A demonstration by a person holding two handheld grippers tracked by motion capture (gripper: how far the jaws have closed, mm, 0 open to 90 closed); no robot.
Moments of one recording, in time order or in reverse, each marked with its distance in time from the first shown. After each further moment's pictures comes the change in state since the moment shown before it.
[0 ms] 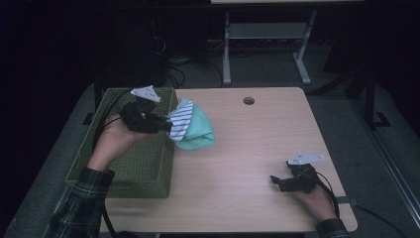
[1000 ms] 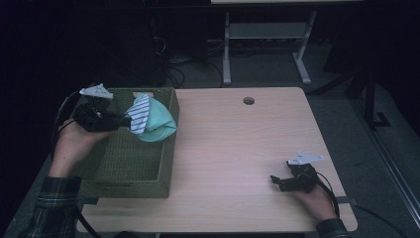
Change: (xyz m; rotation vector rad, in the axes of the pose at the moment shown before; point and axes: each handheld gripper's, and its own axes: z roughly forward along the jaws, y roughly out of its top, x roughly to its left) left arm 0.045 -0.060 -0.057 -0.028 0.186 -0.167; right arm 0.000 0.000 0.000 -0.001 -0.001 0.000
